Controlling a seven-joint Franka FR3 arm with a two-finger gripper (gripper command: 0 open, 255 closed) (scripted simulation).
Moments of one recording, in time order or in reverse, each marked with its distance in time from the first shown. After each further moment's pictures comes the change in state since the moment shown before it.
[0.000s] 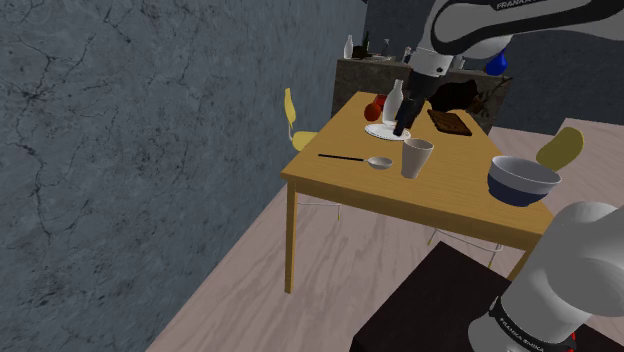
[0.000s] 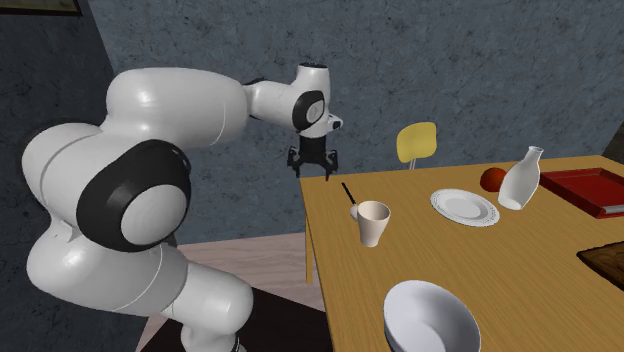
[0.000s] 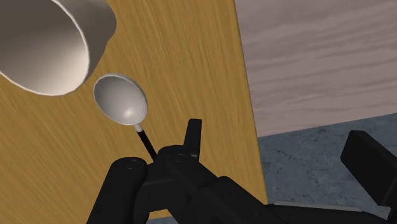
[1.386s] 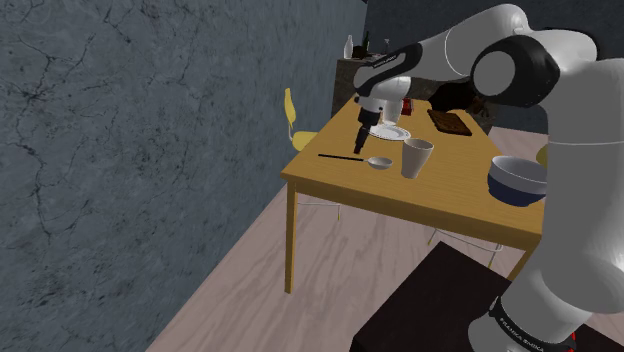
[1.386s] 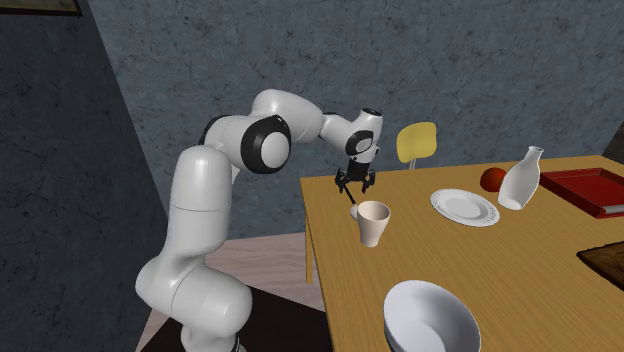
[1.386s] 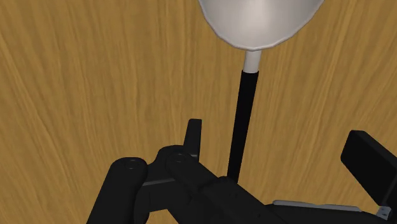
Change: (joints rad) arm -0.061 0.873 -0.119 0.596 0.366 0.121 -0.602
